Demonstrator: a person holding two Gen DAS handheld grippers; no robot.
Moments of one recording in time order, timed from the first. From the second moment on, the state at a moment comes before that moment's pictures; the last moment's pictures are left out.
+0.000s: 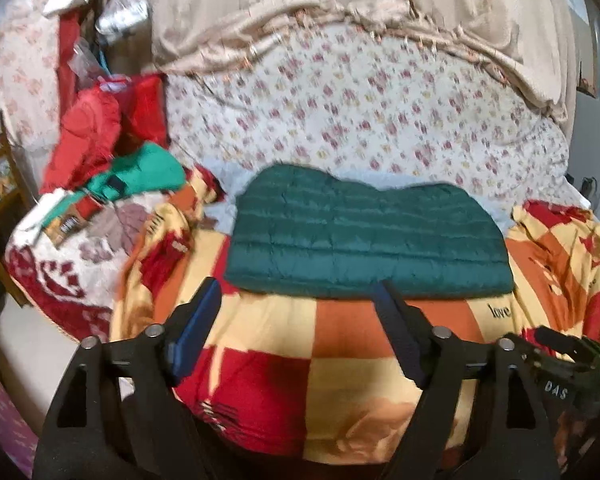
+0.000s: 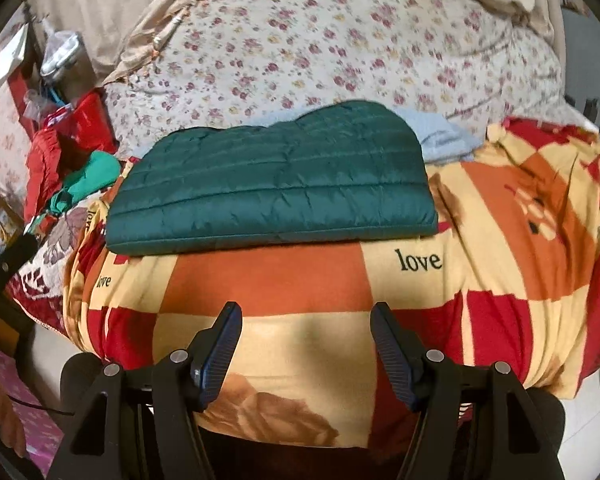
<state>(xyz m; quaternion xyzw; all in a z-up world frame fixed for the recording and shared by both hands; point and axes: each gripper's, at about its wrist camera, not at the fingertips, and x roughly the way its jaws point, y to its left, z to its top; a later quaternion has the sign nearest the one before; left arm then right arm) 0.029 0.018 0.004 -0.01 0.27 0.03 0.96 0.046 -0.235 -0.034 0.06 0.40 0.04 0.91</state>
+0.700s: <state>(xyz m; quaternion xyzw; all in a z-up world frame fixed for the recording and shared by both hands) -0.024 -0.006 0.020 0.04 0.20 0.03 0.98 0.012 -0.217 -0.025 0.01 0.37 0.01 0.93</state>
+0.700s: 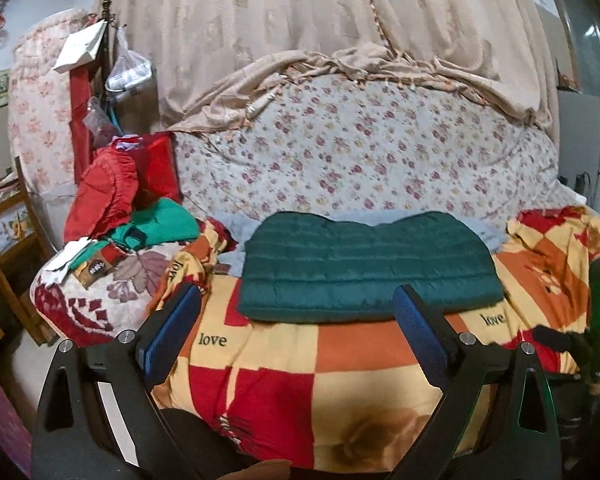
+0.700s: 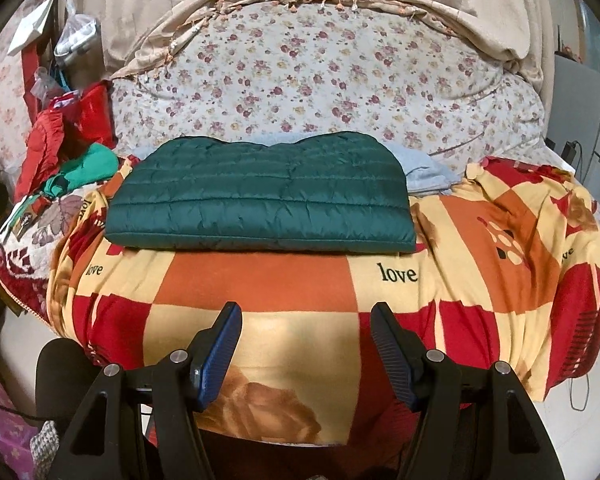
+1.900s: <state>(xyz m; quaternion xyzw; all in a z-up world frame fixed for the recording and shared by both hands) -0.004 -0.014 -0.018 0.01 0.31 -0.01 0.95 0.016 -0.215 -0.045 0.00 0.39 -0.02 0.92</state>
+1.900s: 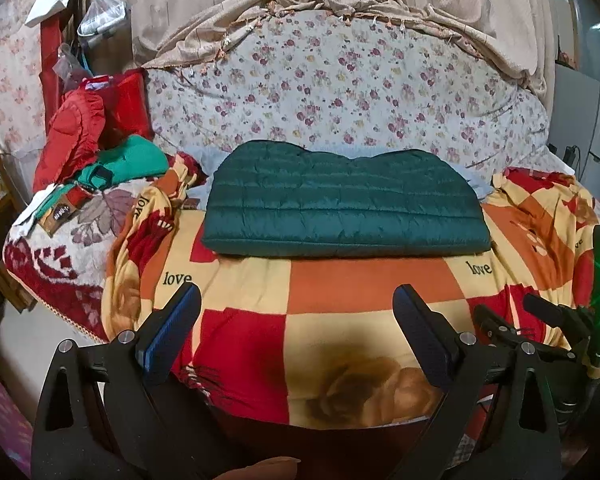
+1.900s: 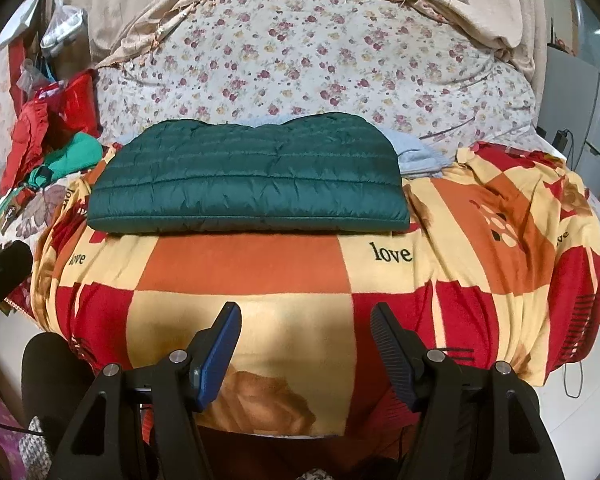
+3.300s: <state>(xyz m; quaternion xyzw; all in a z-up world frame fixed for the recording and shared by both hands) 0.013 -0.015 -0.040 0.00 0.36 -0.02 0.93 0.021 -0.208 -0.055 -0.01 0.39 -0.02 0.92</state>
